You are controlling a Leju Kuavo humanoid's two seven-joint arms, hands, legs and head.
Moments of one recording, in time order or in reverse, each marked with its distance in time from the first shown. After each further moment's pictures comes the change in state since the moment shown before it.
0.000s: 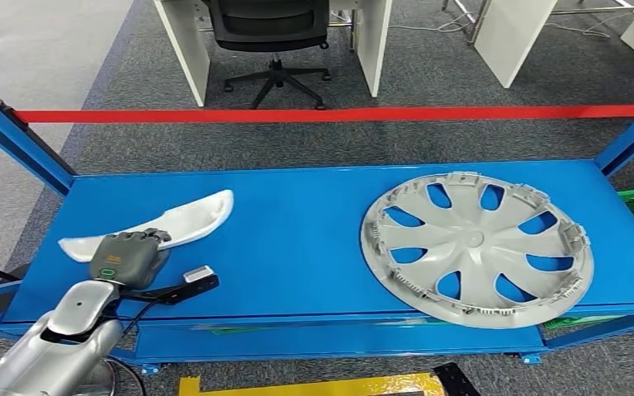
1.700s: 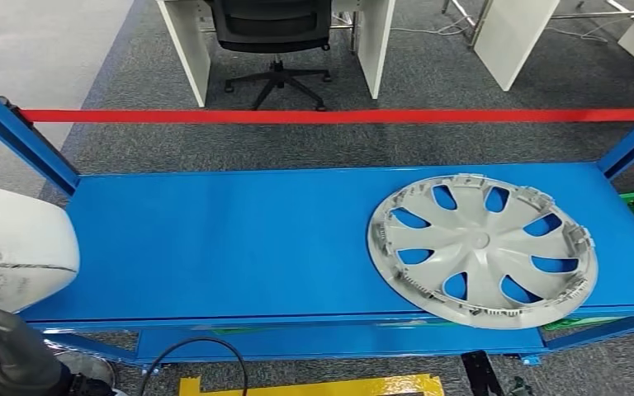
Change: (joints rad) left arm 0.468 -0.240 -0.164 -1.043 1.024 0.376 -0.722; right arm -0.039 0.015 -0.089 -0.017 -0.009 -0.305 -0.054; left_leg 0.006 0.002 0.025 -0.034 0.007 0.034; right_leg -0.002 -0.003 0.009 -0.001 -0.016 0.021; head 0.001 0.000
